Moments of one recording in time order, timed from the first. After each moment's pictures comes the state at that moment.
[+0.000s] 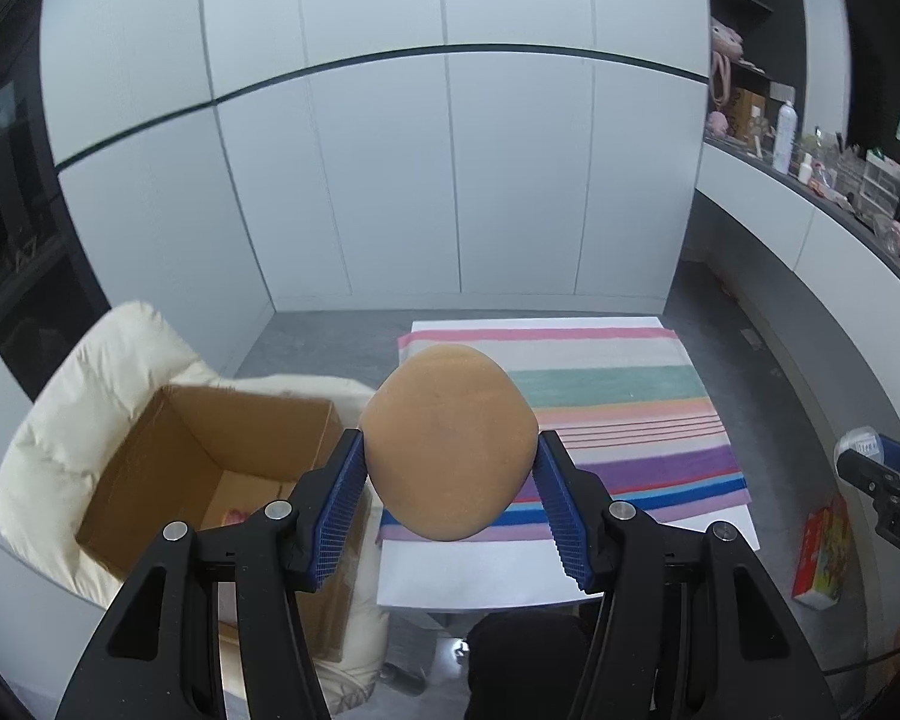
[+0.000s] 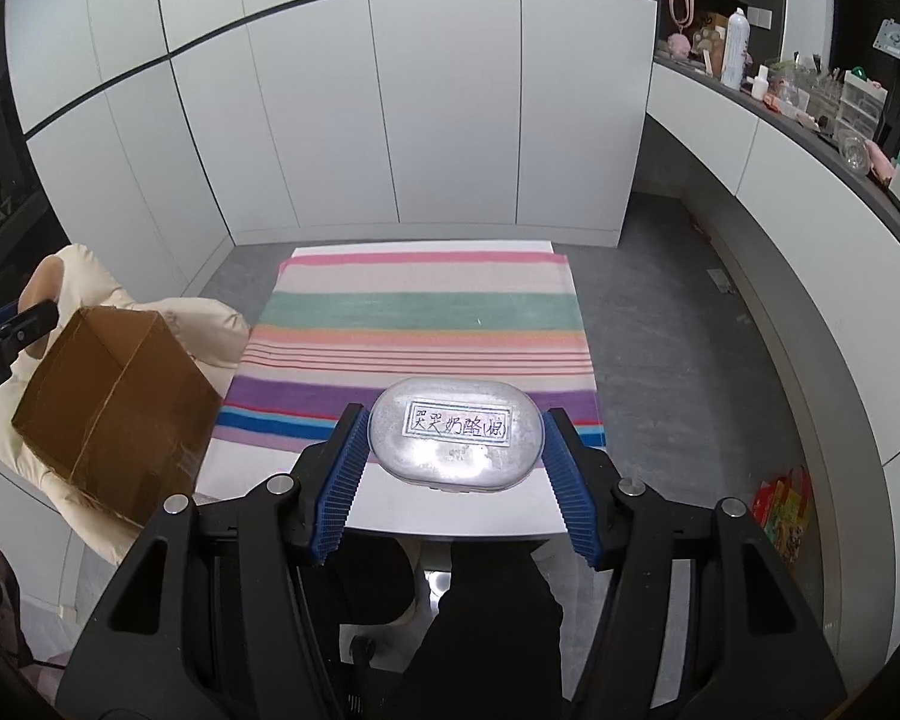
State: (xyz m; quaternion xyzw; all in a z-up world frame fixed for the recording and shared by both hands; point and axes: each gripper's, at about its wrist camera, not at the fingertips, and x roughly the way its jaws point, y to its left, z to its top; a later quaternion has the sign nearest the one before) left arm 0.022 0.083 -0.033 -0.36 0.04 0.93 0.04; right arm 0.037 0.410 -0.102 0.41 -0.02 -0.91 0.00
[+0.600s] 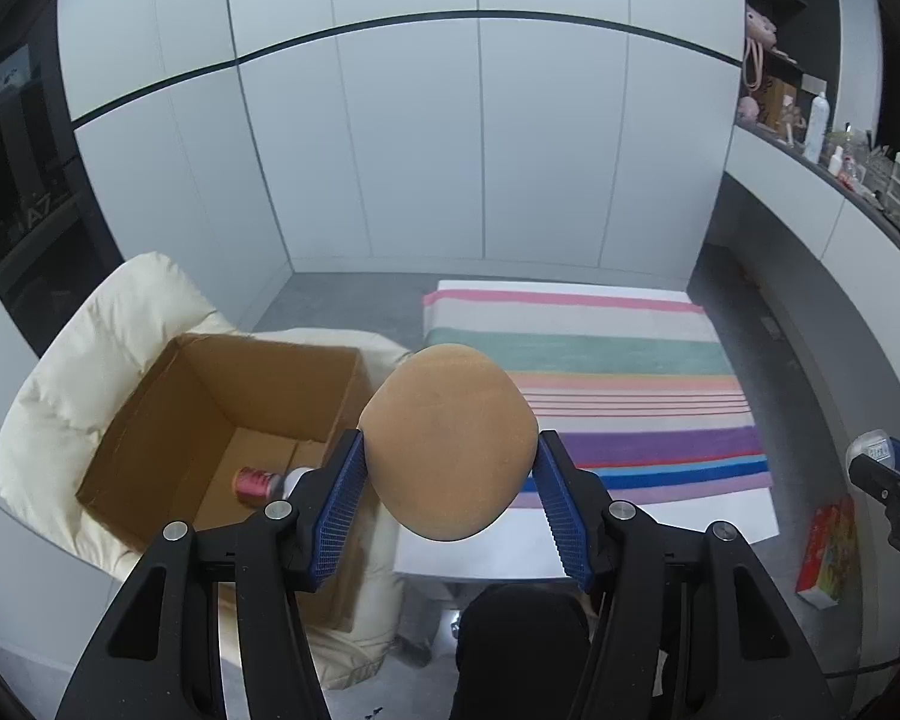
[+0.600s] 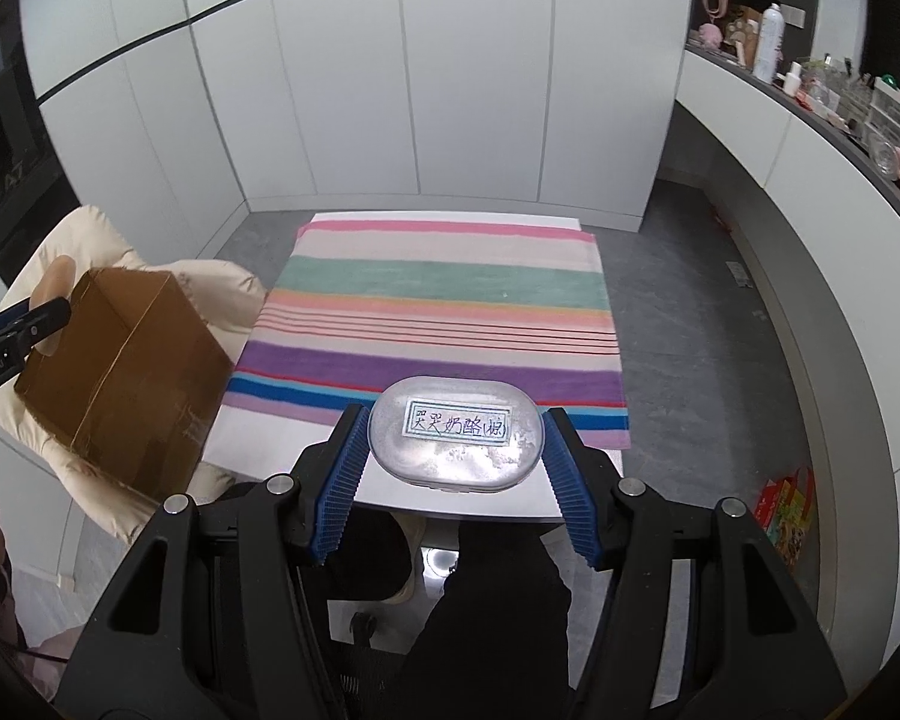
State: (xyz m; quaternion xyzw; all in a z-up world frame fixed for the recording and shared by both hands) left arm 0.014 0.056 -0.058 -0.39 0.04 0.92 0.01; right arm 0.031 0.384 -0.121 0.44 0.00 -0.90 0.03
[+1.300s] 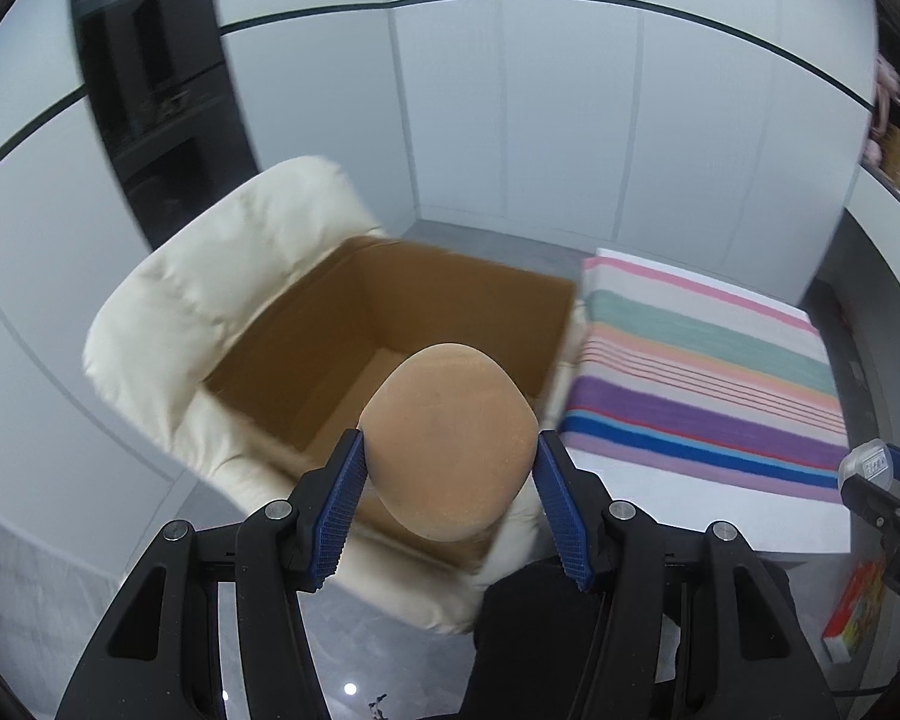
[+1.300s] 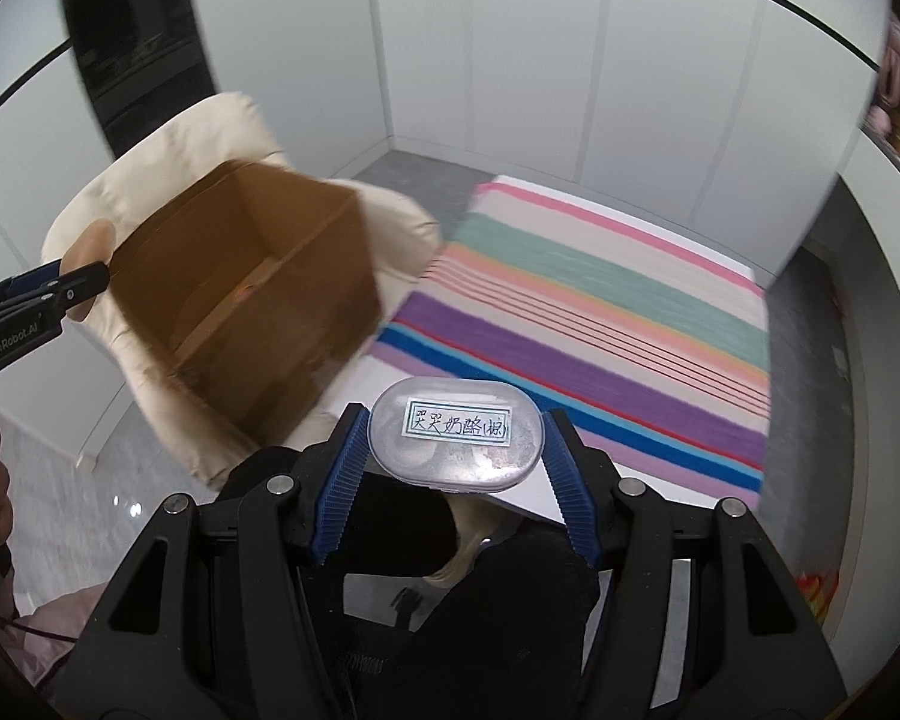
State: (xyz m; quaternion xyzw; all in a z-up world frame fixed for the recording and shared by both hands) left arm 0.066 -0.088 -0.080 -0.42 -0.02 0.90 -0.13; right arm 0.030 0.213 -0.145 0.45 0.09 -0.86 0.20
